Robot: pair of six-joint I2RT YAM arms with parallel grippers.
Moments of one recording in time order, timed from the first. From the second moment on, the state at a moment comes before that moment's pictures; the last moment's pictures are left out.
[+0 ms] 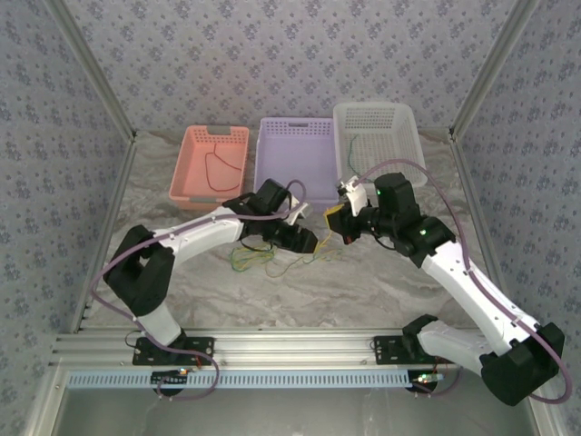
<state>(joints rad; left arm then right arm) -0.77 1.69 1.16 -0.45 0.63 -0.41 0.51 1.05 0.98 -0.49 -0.47 0.01</state>
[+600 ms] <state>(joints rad) -0.80 1.71 1.18 -0.41 0.65 -0.42 0.52 1.05 0.99 -0.50 -0.47 0.01</state>
